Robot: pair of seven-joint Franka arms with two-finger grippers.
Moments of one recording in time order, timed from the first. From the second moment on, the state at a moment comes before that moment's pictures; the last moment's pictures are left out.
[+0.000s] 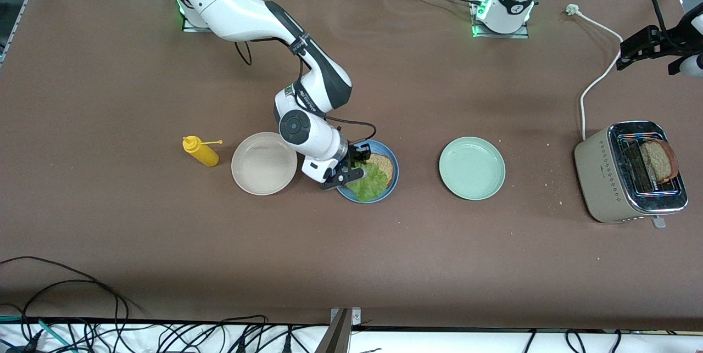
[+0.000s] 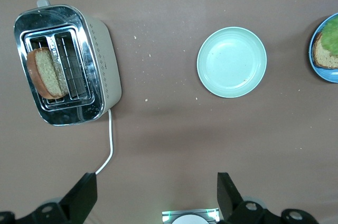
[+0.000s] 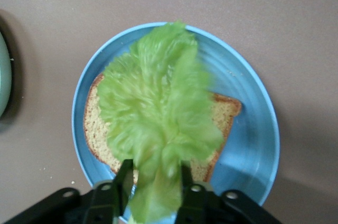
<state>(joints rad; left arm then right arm) -0.03 -0.05 0.06 -1.56 0.02 1.42 0.12 0.61 0.89 0.10 -1.32 0.35 2.36 0.20</state>
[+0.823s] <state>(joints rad) -0.03 -0.05 0.06 -1.56 0.02 1.42 0.12 0.60 0.59 -0.21 -1.28 0.26 1.60 -0.01</state>
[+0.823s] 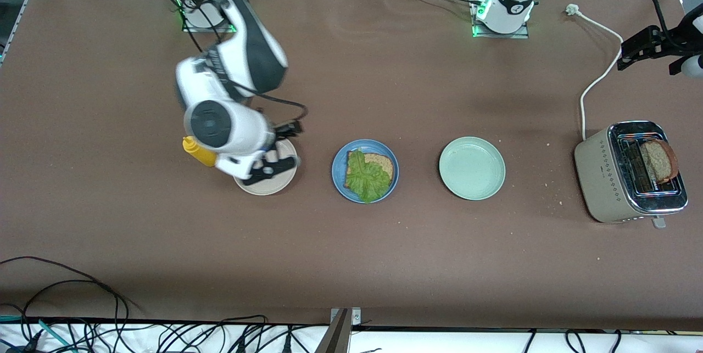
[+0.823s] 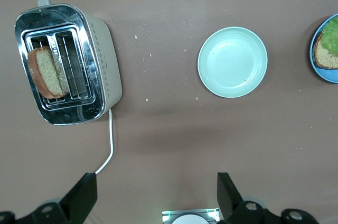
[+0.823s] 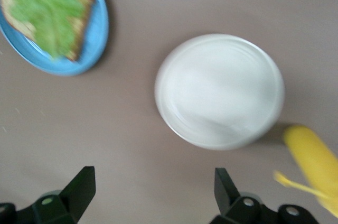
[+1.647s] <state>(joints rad) -0.02 -0.04 0.07 -1.56 0.02 1.42 0.12 0.50 0.49 -0.72 -1.60 0.33 1.55 -1.04</state>
